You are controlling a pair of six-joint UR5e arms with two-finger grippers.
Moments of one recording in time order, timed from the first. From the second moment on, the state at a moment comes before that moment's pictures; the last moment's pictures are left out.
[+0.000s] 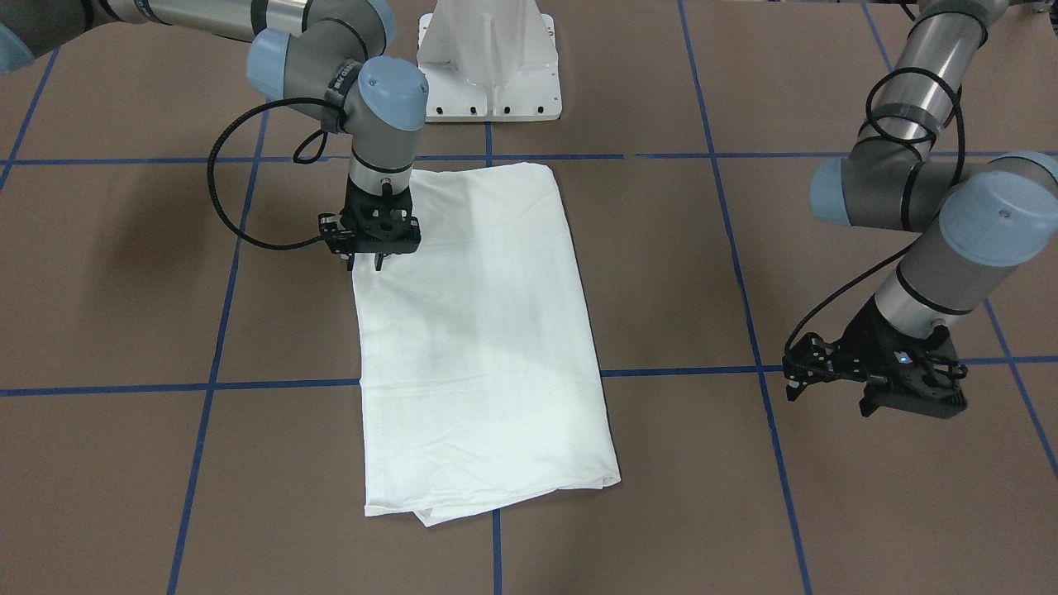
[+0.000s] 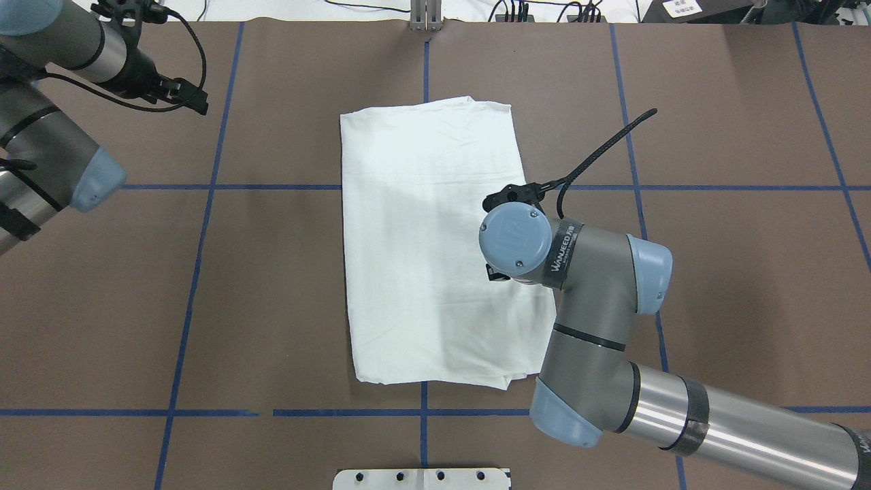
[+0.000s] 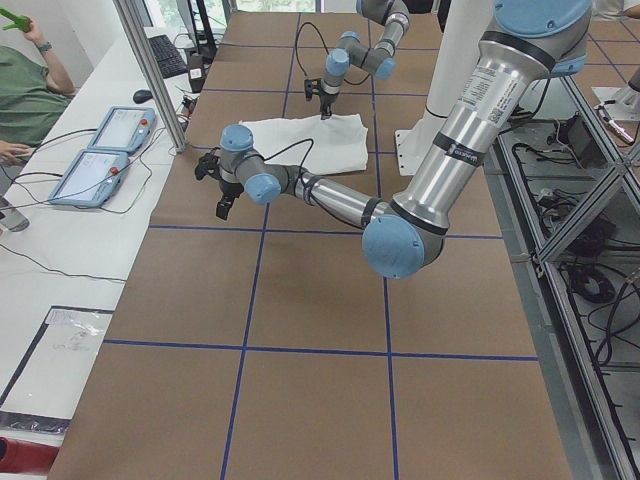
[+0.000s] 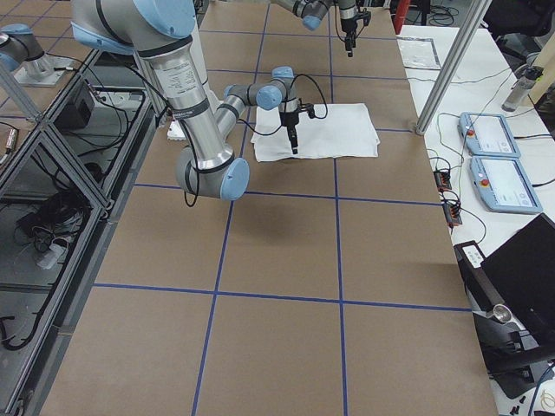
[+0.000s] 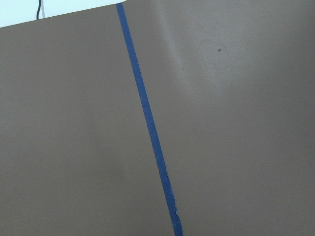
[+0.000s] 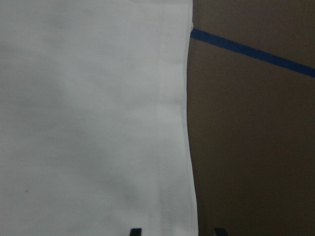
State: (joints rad) left arm -1.04 -2.06 -1.39 -2.08 -2.08 -0.63; right arm 0.46 -0.98 1.72 -1.78 1.61 1.04
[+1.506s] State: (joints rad) left arm -0.81 -1.89 -1.79 -2.14 -2.14 -1.12; right arm 0.63 -1.10 1.98 -1.56 1.92 1.01
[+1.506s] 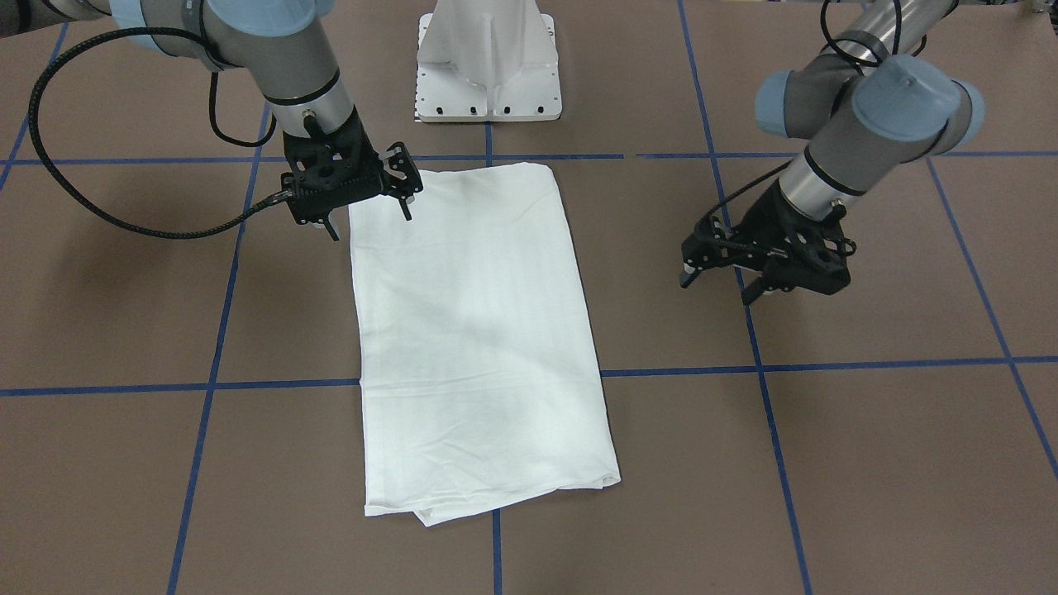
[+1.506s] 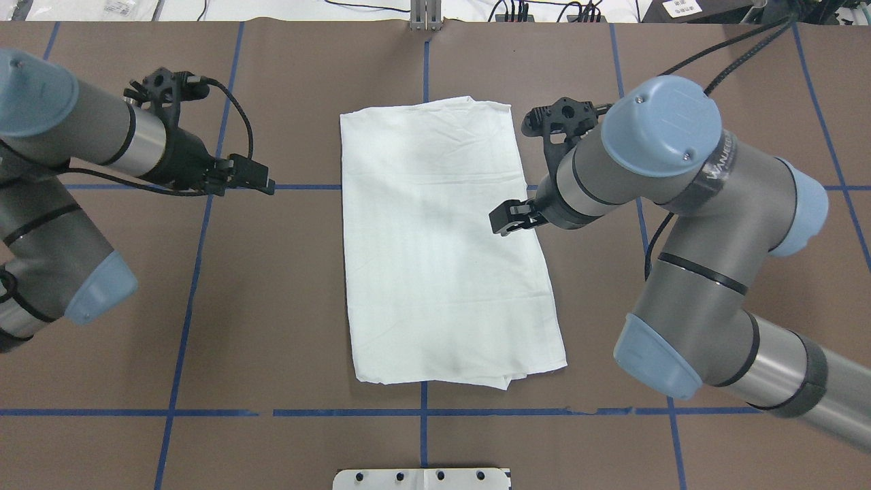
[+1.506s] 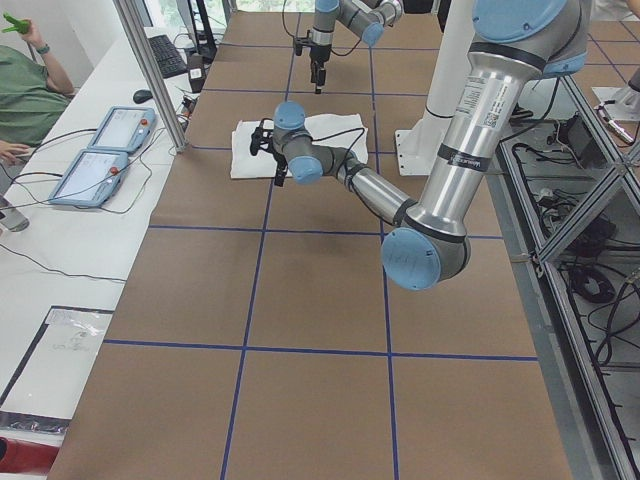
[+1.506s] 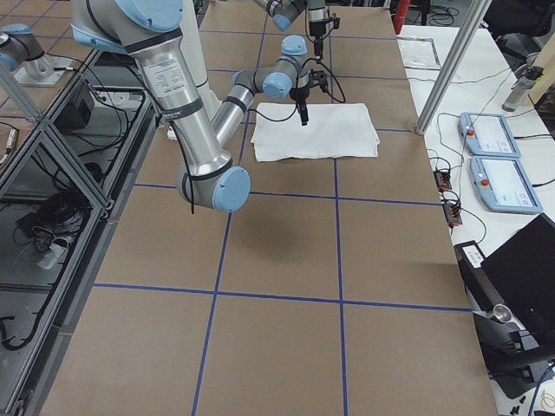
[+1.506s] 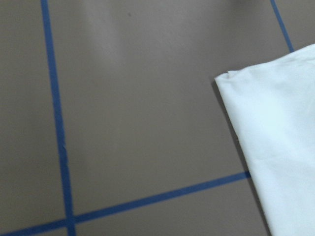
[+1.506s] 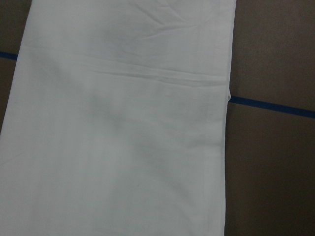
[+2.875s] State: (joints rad) left arm -0.26 -1.86 -1.80 -2.35 -1.68 -1.79; right arm 0.45 -1.47 2.01 -0.97 1.76 1.57
